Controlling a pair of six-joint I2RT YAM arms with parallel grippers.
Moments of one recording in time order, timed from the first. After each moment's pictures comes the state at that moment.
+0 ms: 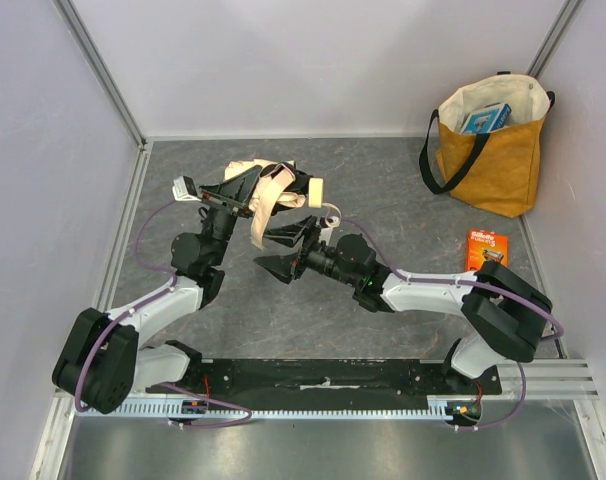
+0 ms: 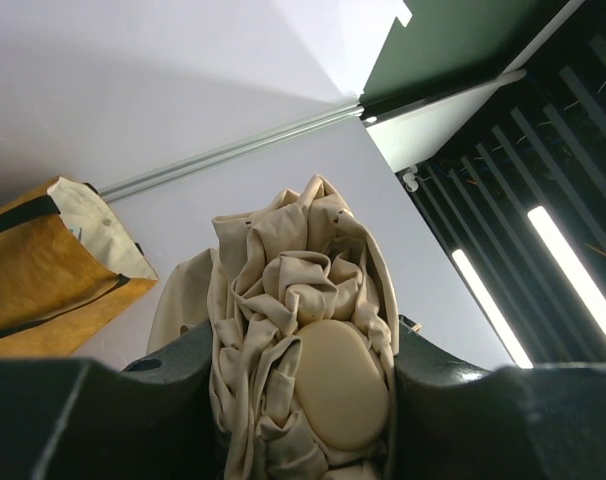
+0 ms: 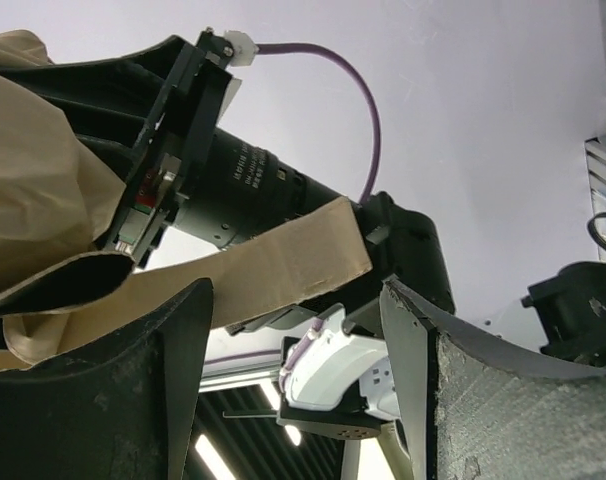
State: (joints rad) left arm -0.44 1.20 0.50 1.26 -0.02 -1.53; right arm 0.98 1.55 0.74 0.86 -0.13 1.99
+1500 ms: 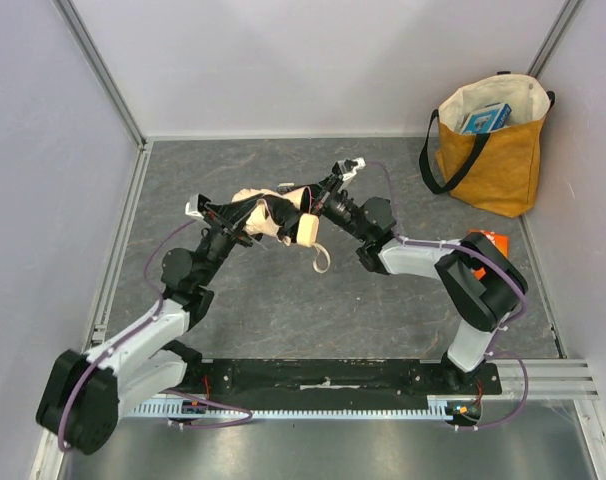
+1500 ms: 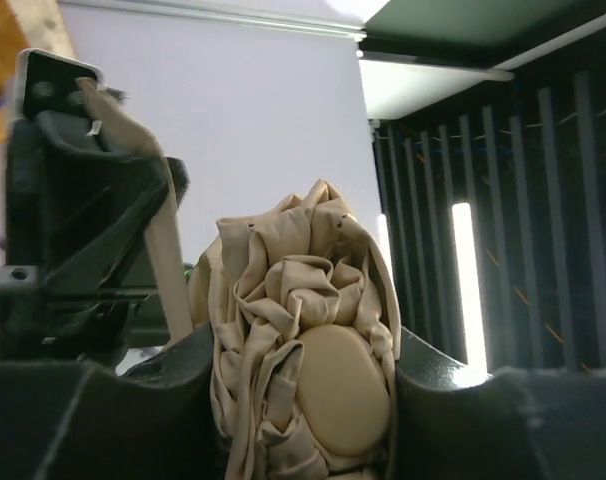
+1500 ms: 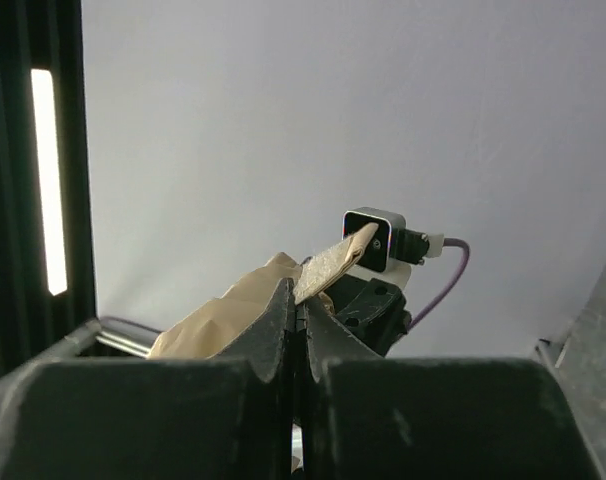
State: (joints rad) left arm -0.46 1.02 0.38 1.11 0.17 -1.92; right arm 0.69 1.76 0.91 1.22 -0.28 1.71
